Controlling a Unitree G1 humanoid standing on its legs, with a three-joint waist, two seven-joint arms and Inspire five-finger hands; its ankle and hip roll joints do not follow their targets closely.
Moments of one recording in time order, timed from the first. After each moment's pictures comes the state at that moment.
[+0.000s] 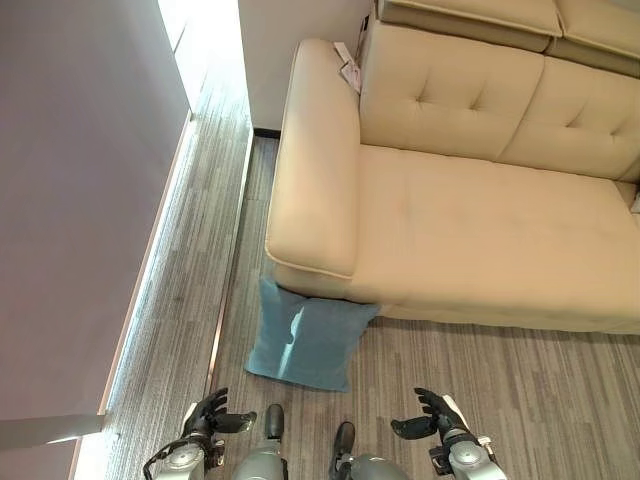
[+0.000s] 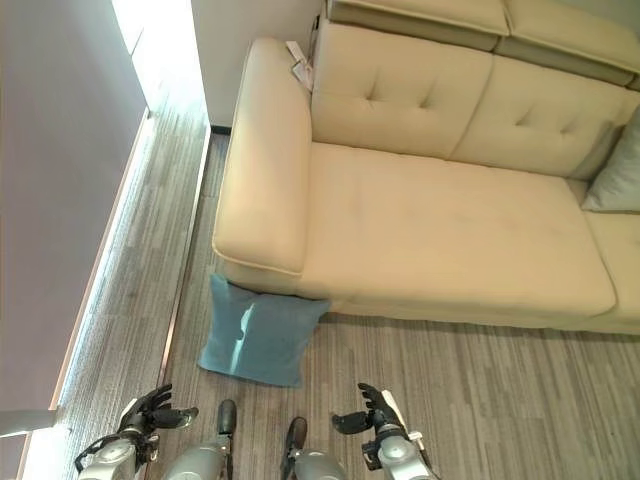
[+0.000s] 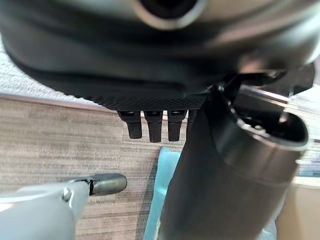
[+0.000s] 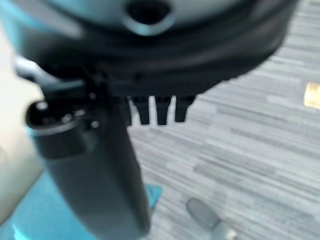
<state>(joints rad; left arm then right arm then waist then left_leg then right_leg) -0.08 0.29 -0.16 1.05 -0.34 -0.12 0.07 -0.08 -0.28 0.26 0.97 0.05 -0.06 -0.16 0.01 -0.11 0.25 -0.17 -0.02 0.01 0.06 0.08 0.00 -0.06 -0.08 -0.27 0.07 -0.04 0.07</state>
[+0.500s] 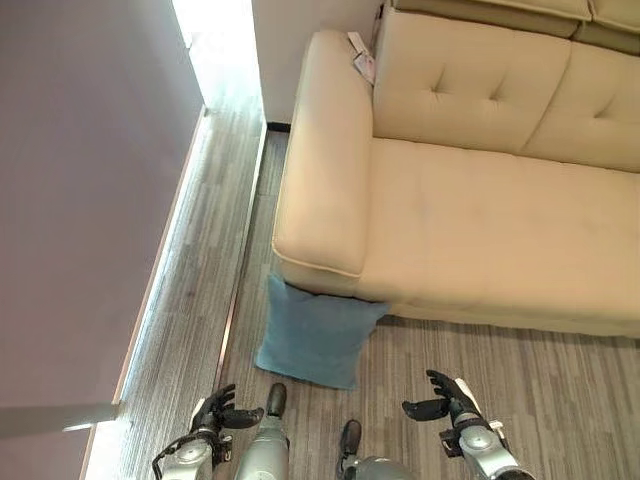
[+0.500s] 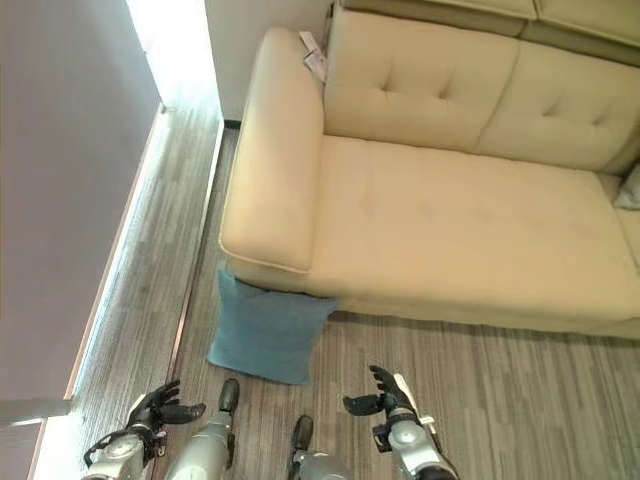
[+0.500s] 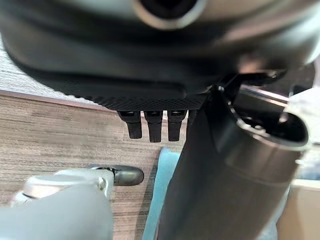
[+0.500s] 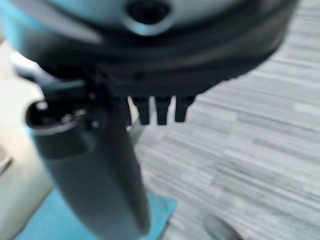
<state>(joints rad) -0.11 0.28 -0.19 1.05 -0.34 -0.11 0.07 -0.10 -0.32 0.24 0.97 0.06 -0.07 -0.16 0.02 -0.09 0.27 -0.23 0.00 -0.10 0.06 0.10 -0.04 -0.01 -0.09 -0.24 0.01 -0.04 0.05</state>
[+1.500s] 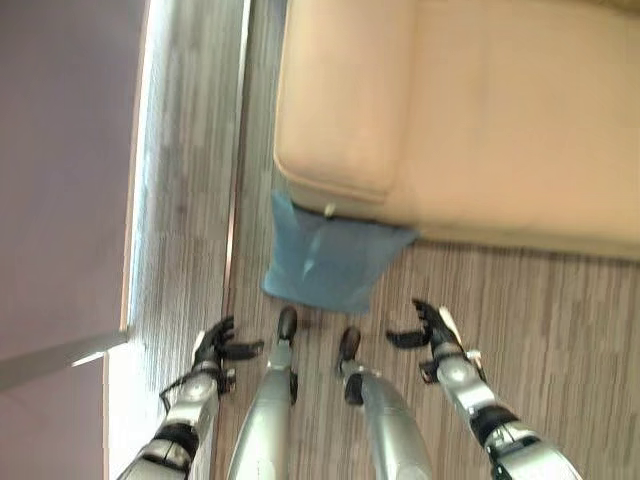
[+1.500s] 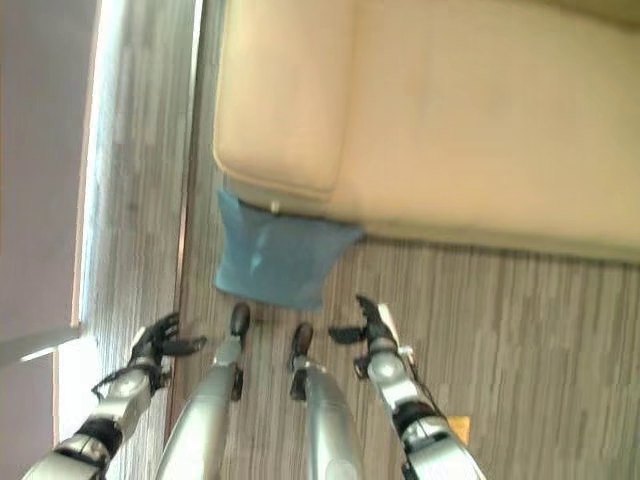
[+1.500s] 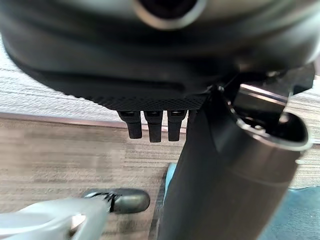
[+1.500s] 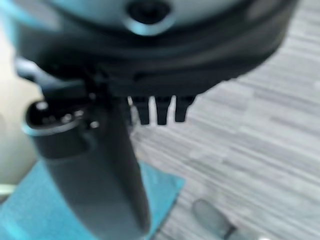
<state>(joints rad) -0.43 0.34 -0.23 1.00 -0.43 -0.16 0.20 -0.53 -0.31 0.30 0.95 0.10 -0.08 -0.30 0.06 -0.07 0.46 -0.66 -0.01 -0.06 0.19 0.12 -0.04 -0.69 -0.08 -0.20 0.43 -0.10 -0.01</state>
